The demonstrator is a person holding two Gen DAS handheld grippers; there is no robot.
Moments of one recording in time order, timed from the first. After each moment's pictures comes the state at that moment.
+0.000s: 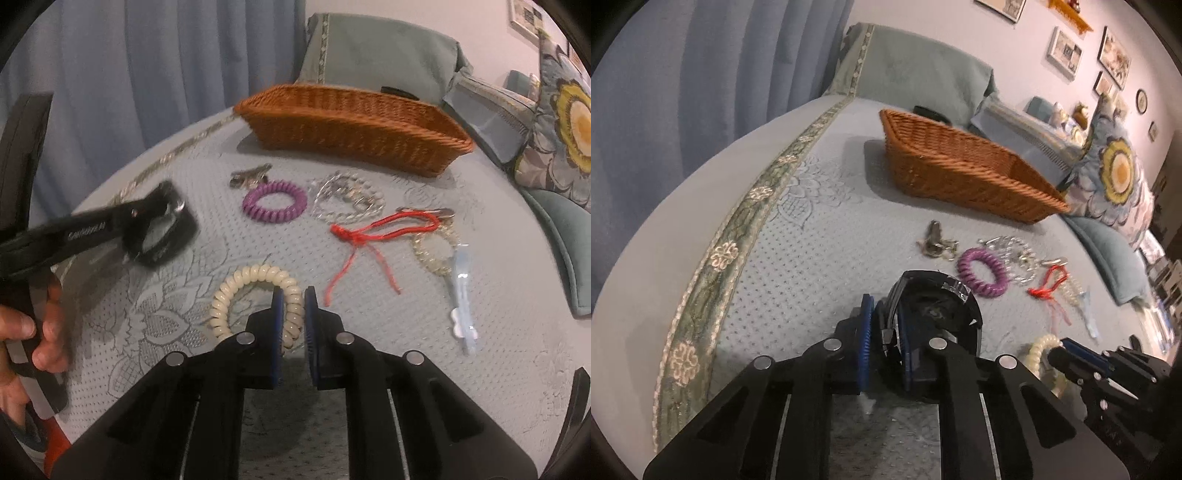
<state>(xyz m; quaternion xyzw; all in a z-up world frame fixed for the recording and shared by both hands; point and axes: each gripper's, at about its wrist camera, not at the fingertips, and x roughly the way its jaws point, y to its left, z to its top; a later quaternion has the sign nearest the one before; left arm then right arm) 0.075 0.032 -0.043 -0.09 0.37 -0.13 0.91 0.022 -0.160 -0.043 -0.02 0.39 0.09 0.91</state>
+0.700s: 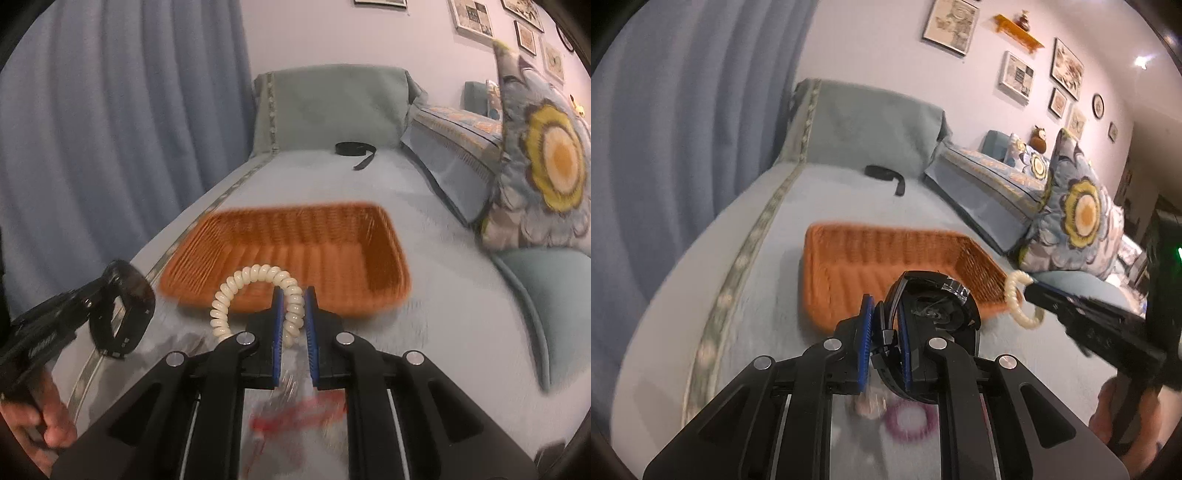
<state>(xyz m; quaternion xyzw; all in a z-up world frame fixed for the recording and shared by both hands) 0.153 -0.028 0.059 -0.05 0.28 -0.19 0.94 0.155 -0.237 0.058 0.06 0.31 0.03 0.95</state>
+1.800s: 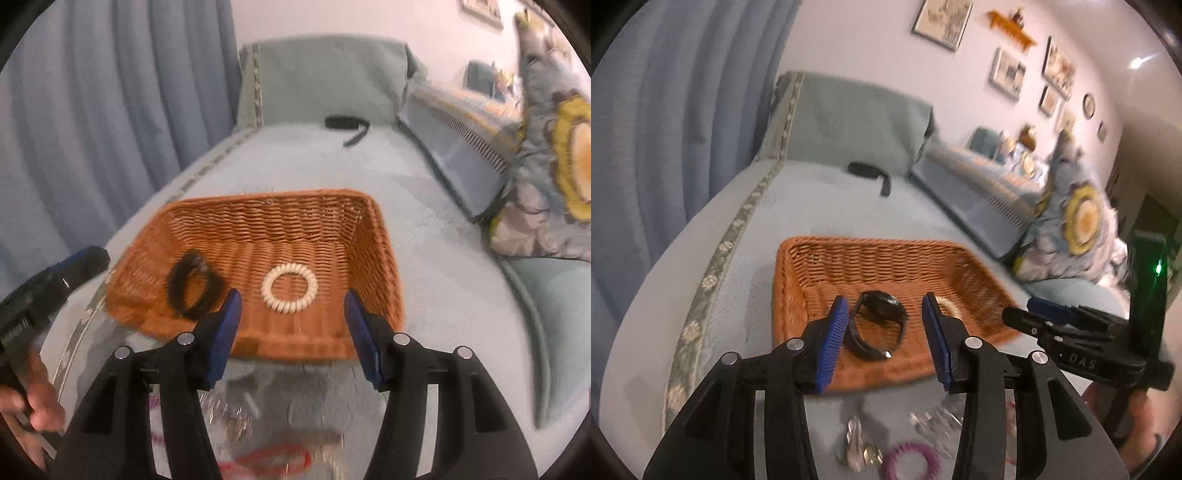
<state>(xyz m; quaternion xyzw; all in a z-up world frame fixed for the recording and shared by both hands) 0.184 -0.029 0.055 -0.07 0.28 -0.23 0.93 0.157 -0.252 0.047 0.04 0.34 0.03 0.94</state>
